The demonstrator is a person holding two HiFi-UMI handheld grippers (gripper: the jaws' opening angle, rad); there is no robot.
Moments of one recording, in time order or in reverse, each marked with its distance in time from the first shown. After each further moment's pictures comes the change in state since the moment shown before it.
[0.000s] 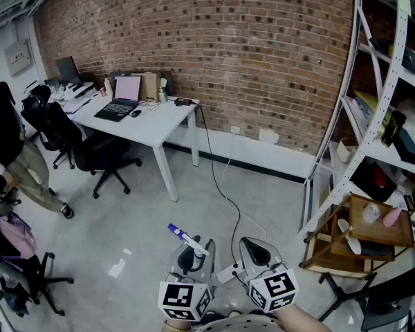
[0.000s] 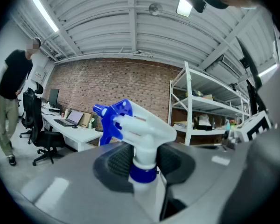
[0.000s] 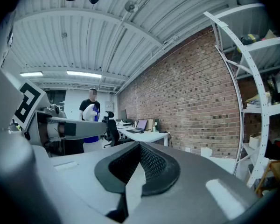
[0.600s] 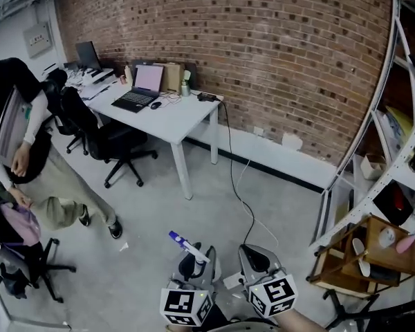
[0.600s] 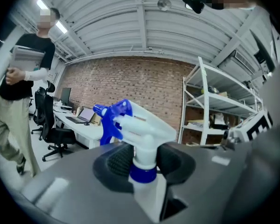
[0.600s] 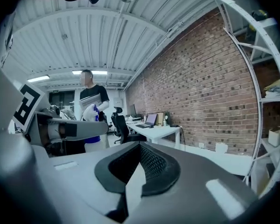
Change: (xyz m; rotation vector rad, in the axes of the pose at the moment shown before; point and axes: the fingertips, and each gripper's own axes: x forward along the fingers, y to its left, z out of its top) left arm 0.038 0.061 -0.019 -0.038 0.013 0.110; right arm 0.081 0.003 -0.020 0.014 0.063 0.123
